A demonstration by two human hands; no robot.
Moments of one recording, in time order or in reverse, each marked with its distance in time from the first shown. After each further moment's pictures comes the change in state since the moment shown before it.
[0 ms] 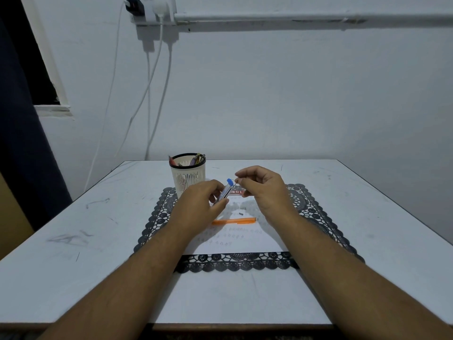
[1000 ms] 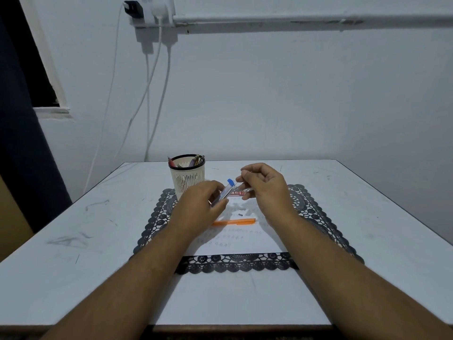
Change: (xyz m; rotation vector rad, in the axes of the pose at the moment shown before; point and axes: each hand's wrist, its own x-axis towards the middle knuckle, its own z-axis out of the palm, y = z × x) left_hand 0.000 0.006 0.000 0.003 0.012 -0.014; right_hand 0.000 -0.003 0.001 0.108 0.066 0.028
